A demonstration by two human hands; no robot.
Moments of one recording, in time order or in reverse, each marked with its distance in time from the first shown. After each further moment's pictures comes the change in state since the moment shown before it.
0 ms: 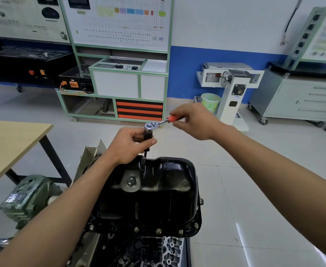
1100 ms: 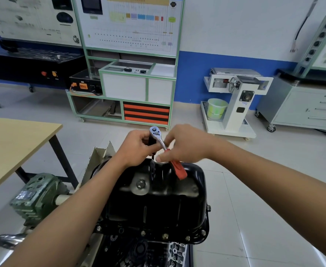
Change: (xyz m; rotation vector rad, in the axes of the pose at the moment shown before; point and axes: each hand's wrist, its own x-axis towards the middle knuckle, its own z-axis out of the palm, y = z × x) left_hand -0.003 0.003 -0.005 -0.020 0.001 0.029; right_hand -0.010 -0.087 0.008 -0.078 -0.436 0.170
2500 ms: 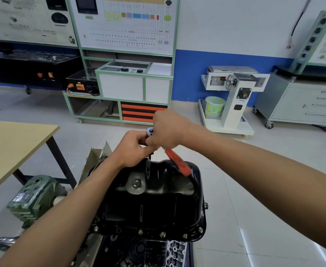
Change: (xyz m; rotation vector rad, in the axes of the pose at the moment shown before) left_hand 0.000 -0.004 0.000 0.133 -0.027 0.037; right_hand 0.042 -0.015 -0.003 -0.110 0.160 0.064
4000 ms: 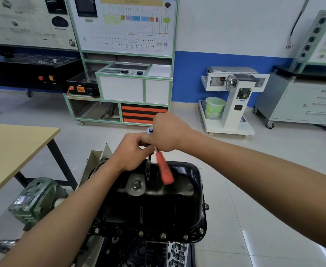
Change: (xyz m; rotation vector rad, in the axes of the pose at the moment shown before) left_hand -0.003 0.003 0.001 0.092 0.044 0.077; right_hand -0.004 0.000 0.007 0.140 0.056 0.048
